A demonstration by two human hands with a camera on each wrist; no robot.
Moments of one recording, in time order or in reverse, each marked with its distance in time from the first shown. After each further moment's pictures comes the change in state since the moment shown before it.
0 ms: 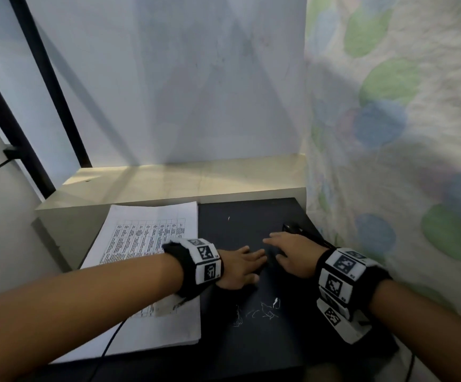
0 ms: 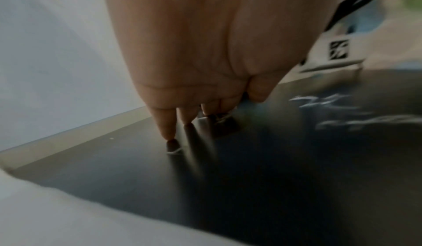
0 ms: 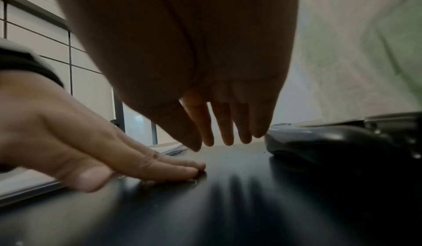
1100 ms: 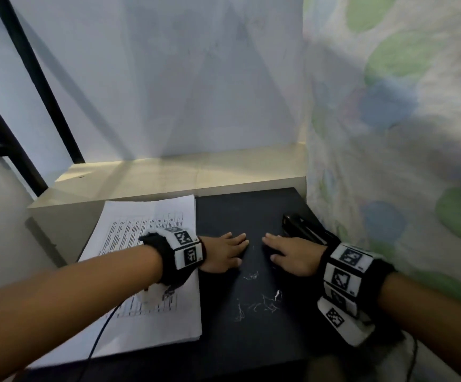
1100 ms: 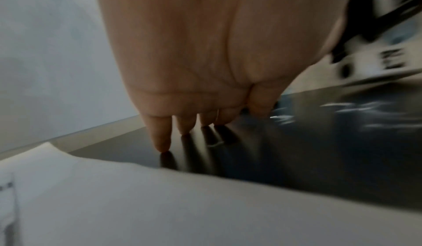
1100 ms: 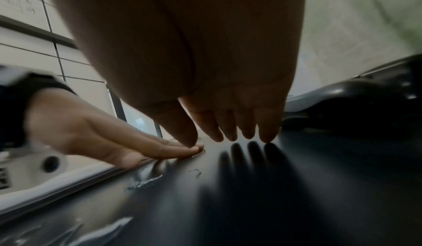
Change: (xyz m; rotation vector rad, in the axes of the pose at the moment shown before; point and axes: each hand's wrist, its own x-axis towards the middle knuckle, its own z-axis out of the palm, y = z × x) left_hand -0.015 -0.019 -0.008 -0.010 -0.008 -0.093; right_hand -0.001 -0.005 0.009 0.018 -0.178 0.019
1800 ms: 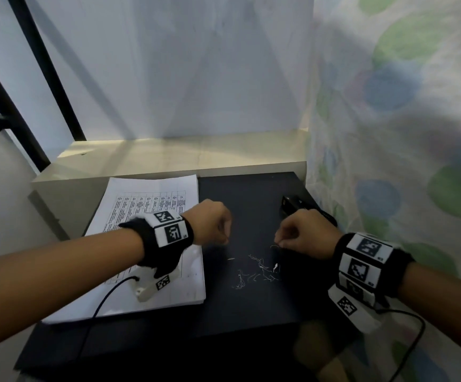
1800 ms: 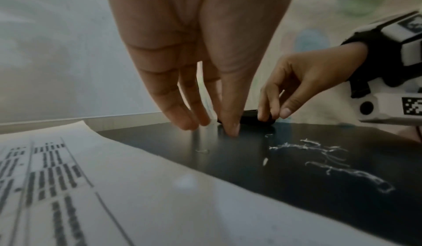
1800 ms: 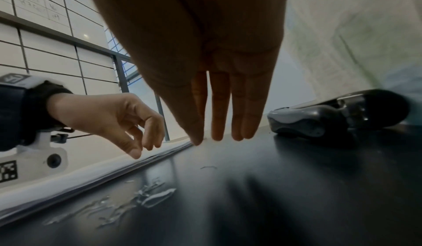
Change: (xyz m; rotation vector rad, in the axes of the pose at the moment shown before) left_hand -0.036 -0.012 0.006 -0.247 0.483 -0.019; right_hand -0.037 0.000 0.003 0.136 0.361 -0.071
